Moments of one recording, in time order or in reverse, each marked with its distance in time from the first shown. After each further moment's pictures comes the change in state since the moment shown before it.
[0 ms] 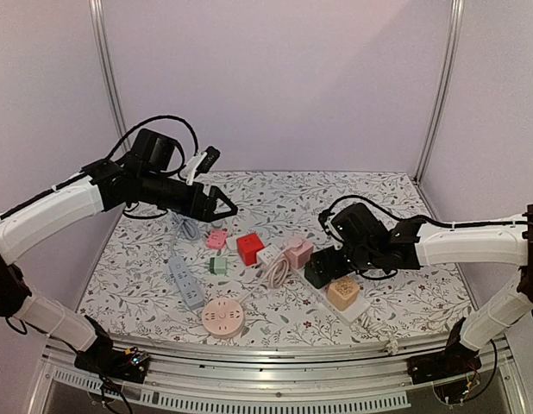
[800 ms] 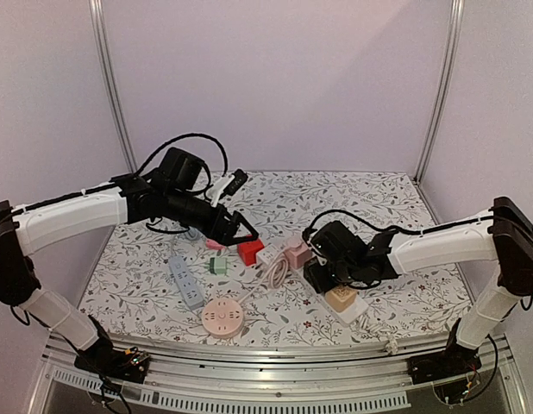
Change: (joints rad) left arm -0.094 0.109 -0.050 0.129 0.058 0.084; right arm 0.061 0.182 0.014 0.074 0.069 -0.074
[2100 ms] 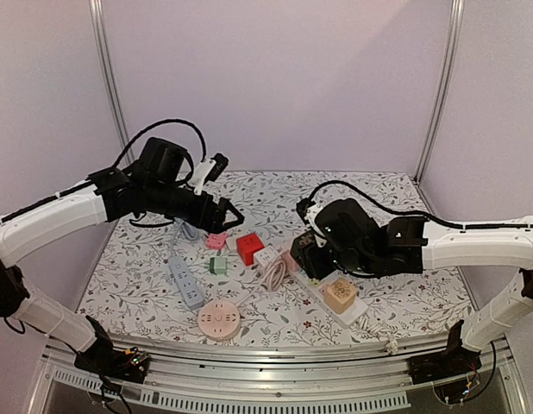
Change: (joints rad) left arm -0.019 -0.080 0.030 -0.066 -0.224 -0.037; right arm 0.135 -0.193 0.132 -0.124 0.098 0.017
